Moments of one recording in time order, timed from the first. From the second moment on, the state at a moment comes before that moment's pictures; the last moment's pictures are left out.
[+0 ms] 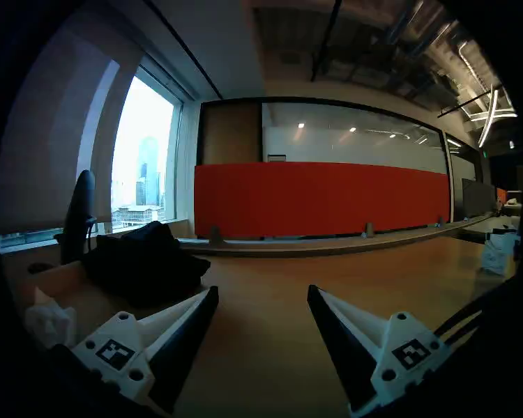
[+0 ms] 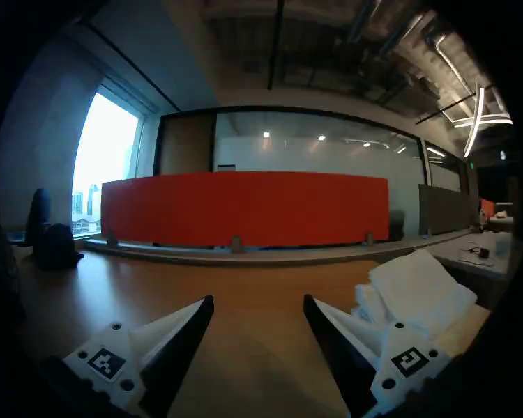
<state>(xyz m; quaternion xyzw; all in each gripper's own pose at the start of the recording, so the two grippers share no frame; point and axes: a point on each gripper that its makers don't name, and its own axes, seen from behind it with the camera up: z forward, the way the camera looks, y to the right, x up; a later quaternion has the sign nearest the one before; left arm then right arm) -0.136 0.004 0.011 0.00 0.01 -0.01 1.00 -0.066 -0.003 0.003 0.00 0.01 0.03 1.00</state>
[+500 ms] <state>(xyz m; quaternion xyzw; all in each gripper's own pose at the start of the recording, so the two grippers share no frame) -0.134 0.003 0.010 0.00 0.01 -0.01 1.00 -0.066 -0.003 0.003 0.00 0.01 0.03 1.00</state>
